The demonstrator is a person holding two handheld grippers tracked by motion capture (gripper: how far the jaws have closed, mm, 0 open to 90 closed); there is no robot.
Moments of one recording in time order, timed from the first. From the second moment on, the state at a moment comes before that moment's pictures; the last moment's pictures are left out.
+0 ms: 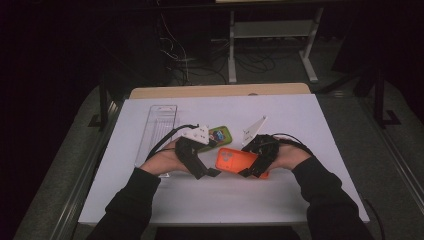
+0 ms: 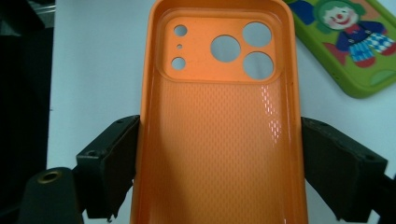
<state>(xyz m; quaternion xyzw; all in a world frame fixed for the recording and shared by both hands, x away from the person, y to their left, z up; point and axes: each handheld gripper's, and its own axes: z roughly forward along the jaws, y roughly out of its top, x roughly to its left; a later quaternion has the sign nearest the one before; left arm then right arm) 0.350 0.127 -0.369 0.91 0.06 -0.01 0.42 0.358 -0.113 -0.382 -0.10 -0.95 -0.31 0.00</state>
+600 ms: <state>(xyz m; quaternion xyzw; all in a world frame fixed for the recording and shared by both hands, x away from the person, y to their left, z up) 0.340 0.115 -0.373 0.92 0.01 -0.03 0.38 0.340 -0.086 -0.382 -0.04 -0.96 -0.29 0.02</state>
